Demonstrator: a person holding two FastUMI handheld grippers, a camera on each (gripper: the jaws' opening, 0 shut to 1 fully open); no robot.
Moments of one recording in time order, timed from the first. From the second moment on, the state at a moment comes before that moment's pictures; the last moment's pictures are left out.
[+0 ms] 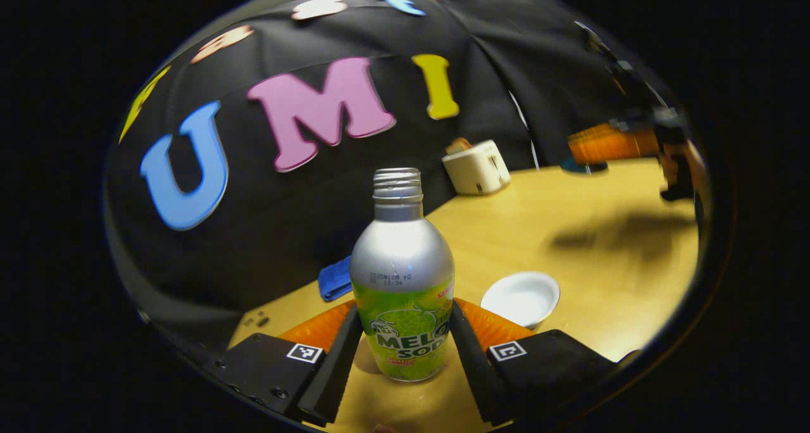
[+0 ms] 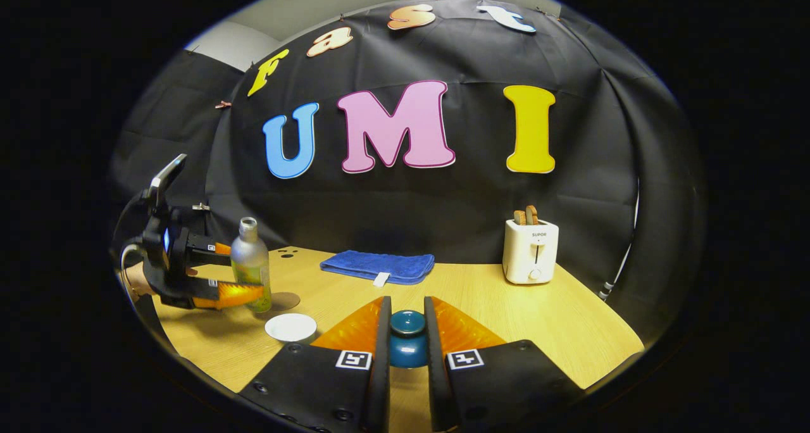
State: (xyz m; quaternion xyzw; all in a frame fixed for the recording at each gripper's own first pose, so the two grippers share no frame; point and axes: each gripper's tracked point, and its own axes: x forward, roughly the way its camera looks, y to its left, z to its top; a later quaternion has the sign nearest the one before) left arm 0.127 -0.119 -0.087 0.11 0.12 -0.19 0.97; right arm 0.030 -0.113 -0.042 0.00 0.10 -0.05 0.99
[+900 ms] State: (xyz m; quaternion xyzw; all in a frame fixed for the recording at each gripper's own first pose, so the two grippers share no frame) left arm 0.154 -0.103 -0.119 -0.03 0.13 -0.10 0.98; right arm 0.034 -0.111 -0.050 0.00 0.11 -0.05 0.99
